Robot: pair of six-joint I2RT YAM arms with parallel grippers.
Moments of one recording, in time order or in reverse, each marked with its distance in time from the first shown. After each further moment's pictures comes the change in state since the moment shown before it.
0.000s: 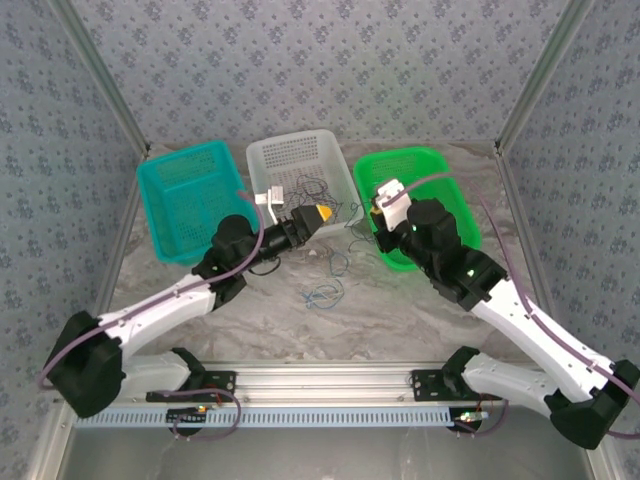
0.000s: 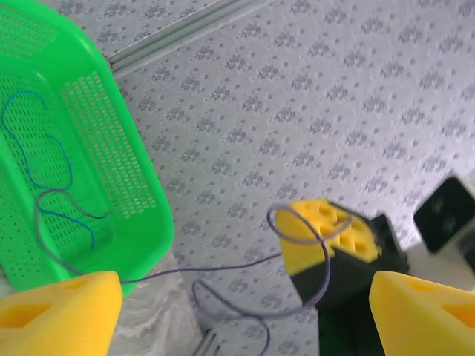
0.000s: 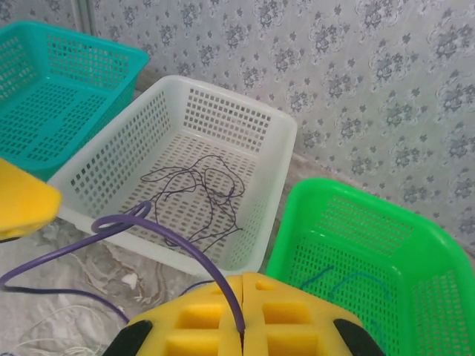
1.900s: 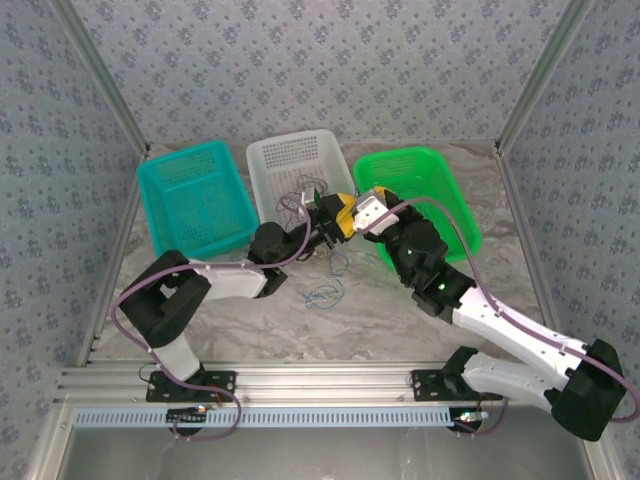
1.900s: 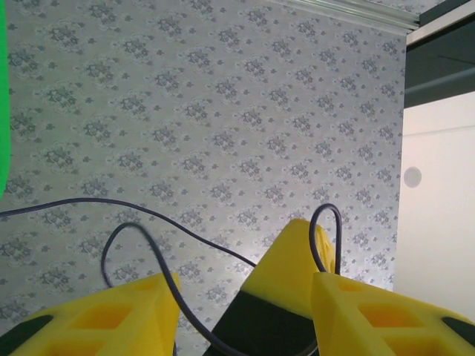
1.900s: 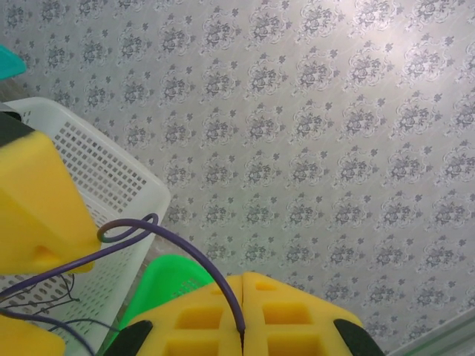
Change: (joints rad) left arm -0.085 0.475 0.094 0.654 -0.050 -0.643; right arm 0.061 0.042 -0.257 0.663 0.257 -0.576
